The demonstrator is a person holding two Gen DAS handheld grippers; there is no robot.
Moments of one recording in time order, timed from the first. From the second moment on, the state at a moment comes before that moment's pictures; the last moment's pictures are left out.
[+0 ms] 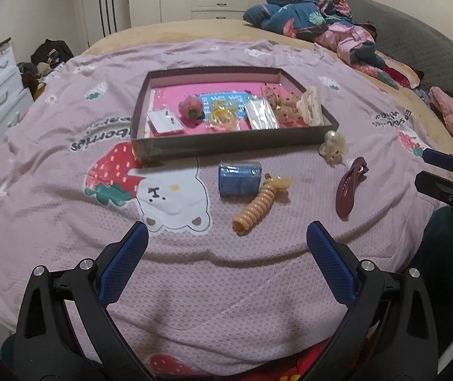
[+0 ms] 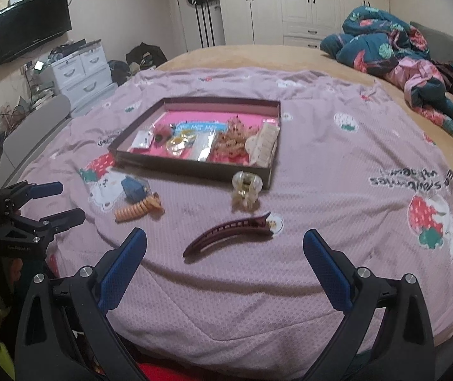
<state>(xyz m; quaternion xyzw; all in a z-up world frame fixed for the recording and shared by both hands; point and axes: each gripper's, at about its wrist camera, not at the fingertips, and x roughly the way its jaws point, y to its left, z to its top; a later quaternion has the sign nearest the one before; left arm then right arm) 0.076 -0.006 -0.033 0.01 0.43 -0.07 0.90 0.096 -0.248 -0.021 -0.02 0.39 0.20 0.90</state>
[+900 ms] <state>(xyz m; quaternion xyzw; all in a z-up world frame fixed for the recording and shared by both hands) 0.089 -0.019 -0.068 0.03 0.46 -0.11 0.88 0.110 -0.241 -0.055 0.00 0.45 0.21 0.87</state>
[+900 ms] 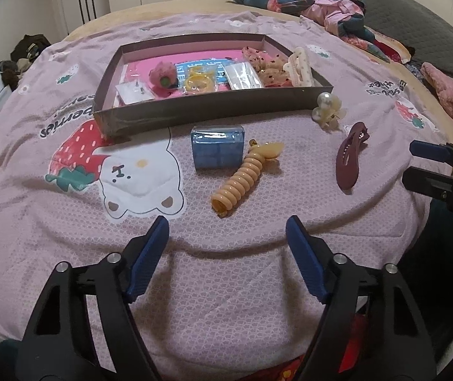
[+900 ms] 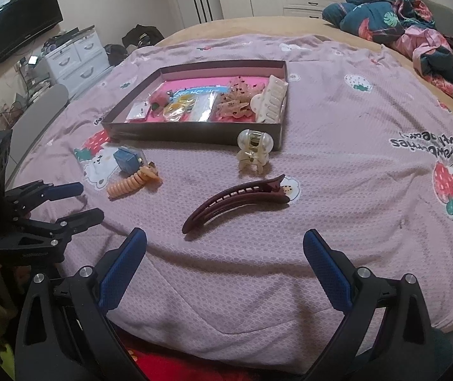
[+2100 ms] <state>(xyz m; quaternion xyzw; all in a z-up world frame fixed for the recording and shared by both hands) 0.134 -0.046 -0.088 0.06 0.49 -0.14 0.86 0.182 -0.236 -0.103 0.07 0.50 0.14 0.85</state>
